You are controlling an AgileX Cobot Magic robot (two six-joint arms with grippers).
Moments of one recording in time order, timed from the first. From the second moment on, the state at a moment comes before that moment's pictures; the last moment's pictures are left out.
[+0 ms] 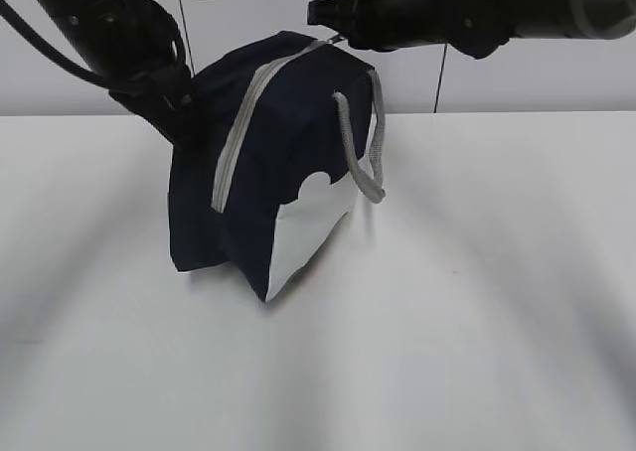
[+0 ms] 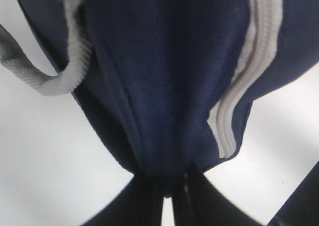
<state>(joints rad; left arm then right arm) -0.40 1.86 -1.72 -0.26 1.22 0.48 0.36 2.01 -1.63 -0.40 0.10 0.62</state>
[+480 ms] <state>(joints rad) -0.40 1.86 -1.76 -0.26 1.24 0.34 0.40 2.01 -1.63 -0.35 0.12 0.62</state>
